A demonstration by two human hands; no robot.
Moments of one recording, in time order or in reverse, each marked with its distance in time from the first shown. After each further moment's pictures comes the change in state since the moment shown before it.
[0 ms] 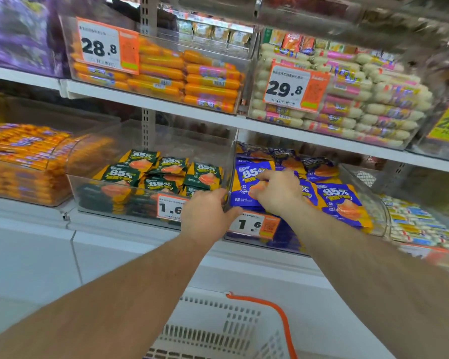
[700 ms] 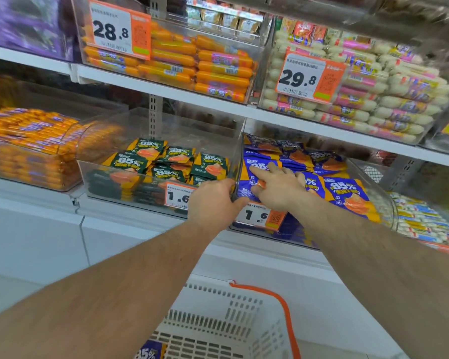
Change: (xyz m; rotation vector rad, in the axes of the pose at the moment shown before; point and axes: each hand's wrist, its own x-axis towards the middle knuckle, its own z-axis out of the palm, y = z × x) left_hand -0.002 0.001 -0.003 -0.060 -0.012 0.012; right_hand 0.005 0.004 0.009 -0.387 -0.229 -0.218
